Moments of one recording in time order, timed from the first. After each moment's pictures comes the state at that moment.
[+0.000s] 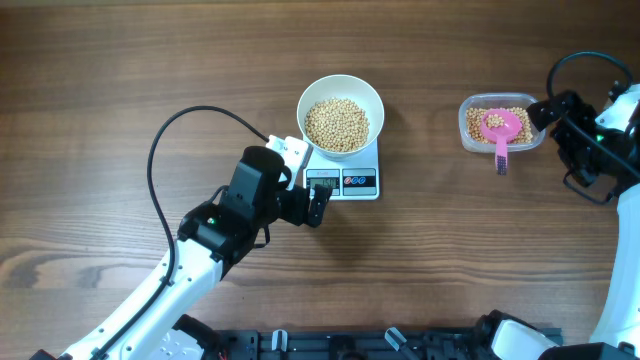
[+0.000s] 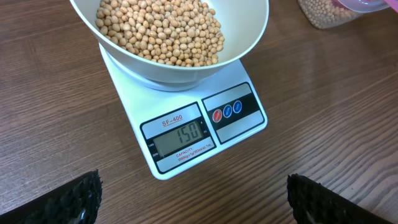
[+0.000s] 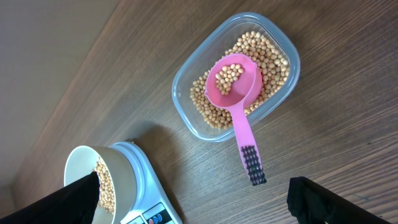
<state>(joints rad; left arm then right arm) -0.53 1.19 0.71 -0.31 0.14 -0.20 -0.43 1.33 1.26 -0.93 -0.40 0.43</state>
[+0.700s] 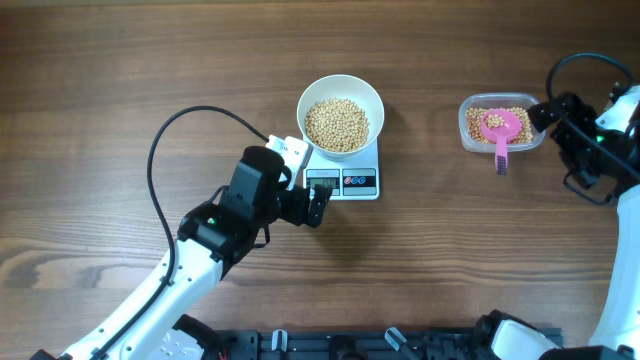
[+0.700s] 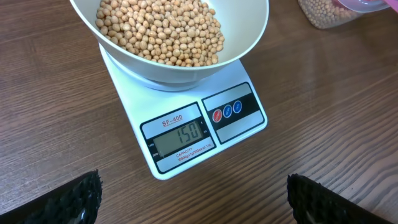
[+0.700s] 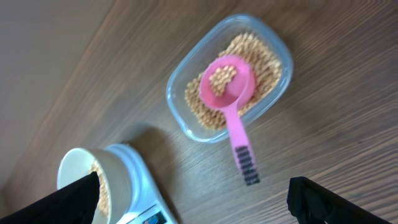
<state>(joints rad) -0.53 1.19 0.71 -0.31 0.14 -0.20 -0.42 1.32 1.26 -0.93 -0.36 0.43</state>
